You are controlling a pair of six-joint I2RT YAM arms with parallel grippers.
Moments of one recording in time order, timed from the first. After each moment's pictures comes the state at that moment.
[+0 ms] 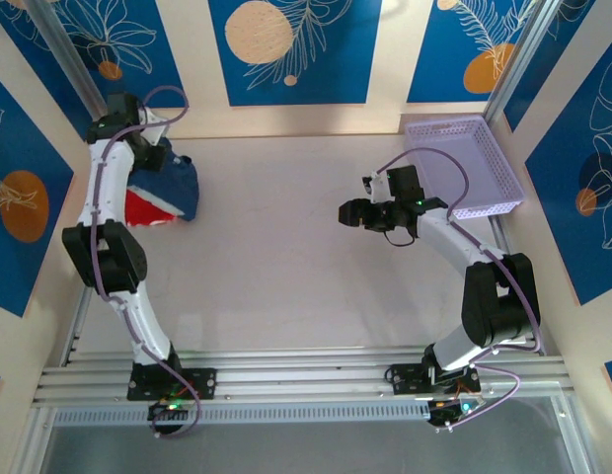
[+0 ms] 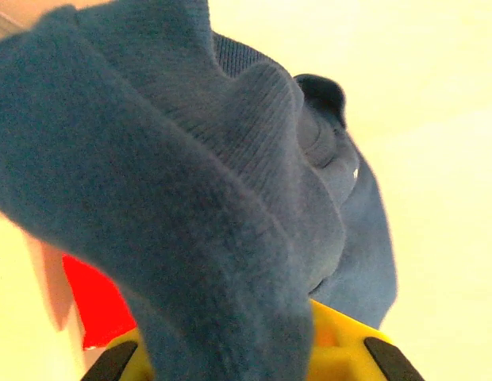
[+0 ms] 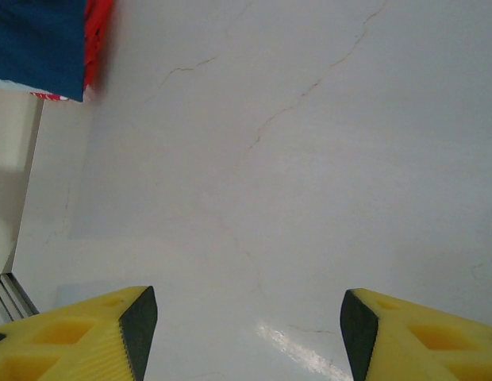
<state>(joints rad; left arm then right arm) 0.14 1.99 2.08 -1.06 0.00 0.42 0.25 1.54 1.06 -0.41 -0.57 0.35</state>
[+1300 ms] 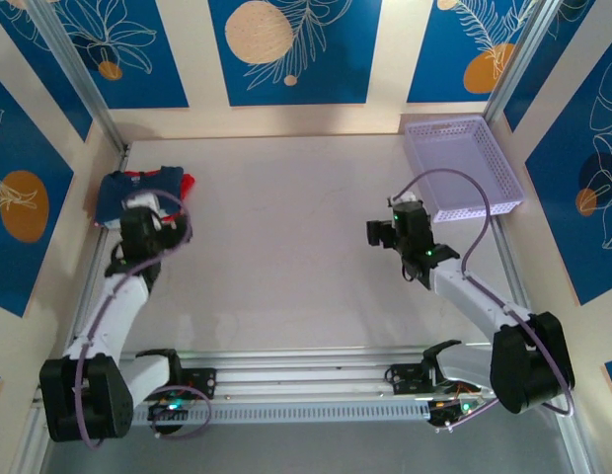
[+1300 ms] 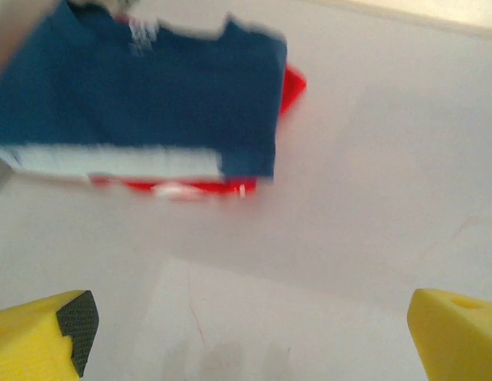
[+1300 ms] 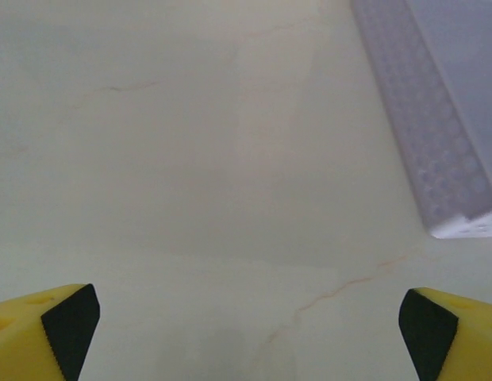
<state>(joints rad) 0.04 1.05 0.59 -0.14 -0.11 -0.17 0.32 1.19 0.64 -0.11 0.28 0.09</state>
